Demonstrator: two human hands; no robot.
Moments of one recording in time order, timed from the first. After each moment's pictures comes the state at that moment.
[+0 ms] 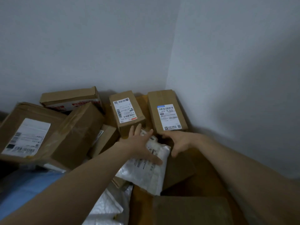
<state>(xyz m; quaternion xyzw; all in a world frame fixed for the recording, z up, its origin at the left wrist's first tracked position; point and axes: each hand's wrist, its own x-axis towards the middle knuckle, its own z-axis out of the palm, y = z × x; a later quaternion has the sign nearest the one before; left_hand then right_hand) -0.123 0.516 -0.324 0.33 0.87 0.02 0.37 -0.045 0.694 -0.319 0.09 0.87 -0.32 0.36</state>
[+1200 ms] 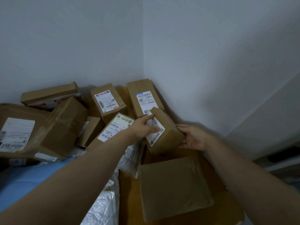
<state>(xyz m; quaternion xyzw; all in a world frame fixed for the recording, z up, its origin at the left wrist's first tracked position) -0.040 0.544 -0.284 0.18 0.76 0.41 0.47 0.103 0.707 -0.318 0.42 0.46 -0.78 0.07</state>
